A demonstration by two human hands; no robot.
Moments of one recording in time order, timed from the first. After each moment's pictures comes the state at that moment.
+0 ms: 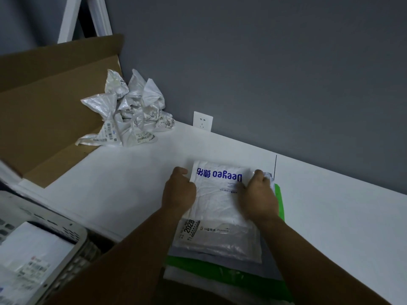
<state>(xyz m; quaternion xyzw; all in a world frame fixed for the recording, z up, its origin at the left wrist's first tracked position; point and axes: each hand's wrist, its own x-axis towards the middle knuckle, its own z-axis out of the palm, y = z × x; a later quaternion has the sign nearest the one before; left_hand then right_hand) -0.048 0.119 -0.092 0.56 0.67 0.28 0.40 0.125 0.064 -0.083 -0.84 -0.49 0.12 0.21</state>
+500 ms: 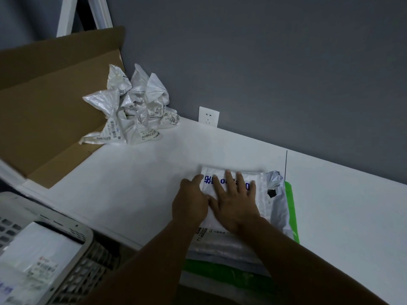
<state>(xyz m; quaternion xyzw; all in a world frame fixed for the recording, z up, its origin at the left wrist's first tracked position) -0.045 0.111 -0.131 0.69 0.62 0.23 0.29 0.083 0.083 -0.132 -0.72 -0.69 0.11 -0.05</state>
